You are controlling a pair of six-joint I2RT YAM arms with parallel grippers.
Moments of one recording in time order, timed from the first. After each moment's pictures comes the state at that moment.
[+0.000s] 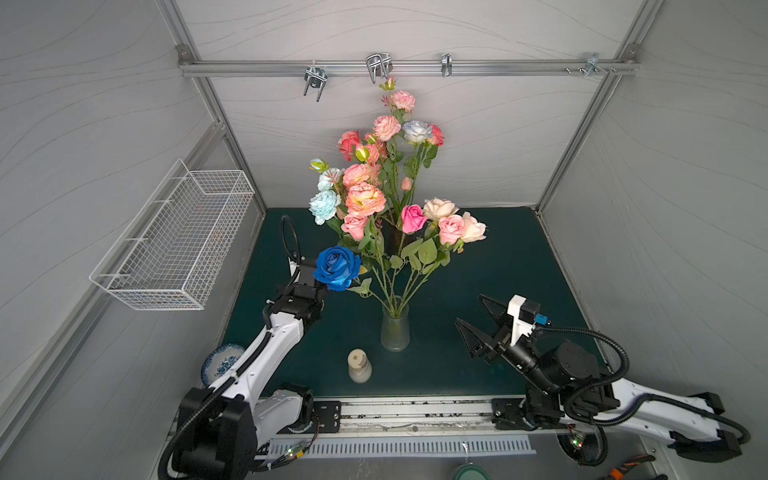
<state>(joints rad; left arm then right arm) -0.19 1.15 0.66 -0.28 -0.59 -0.34 1.38 0.32 0.43 0.03 0.54 0.17</state>
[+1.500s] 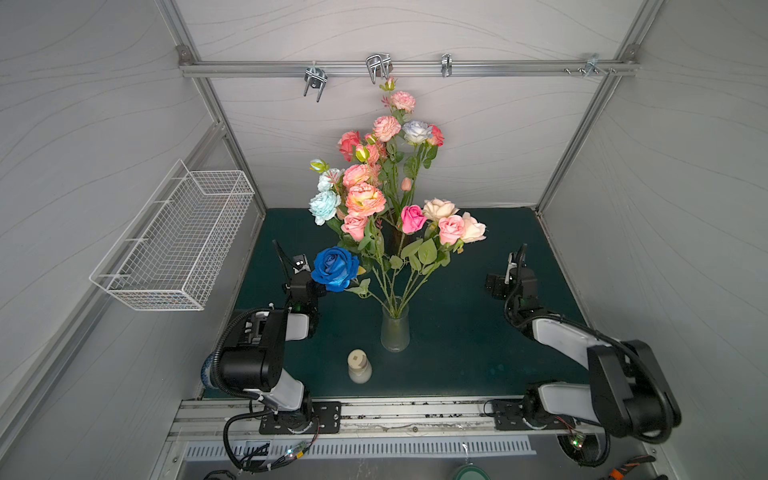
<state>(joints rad) 0.01 1.55 0.41 0.70 -0.25 -0.14 0.19 1.36 0.44 0.37 0.25 0.10</state>
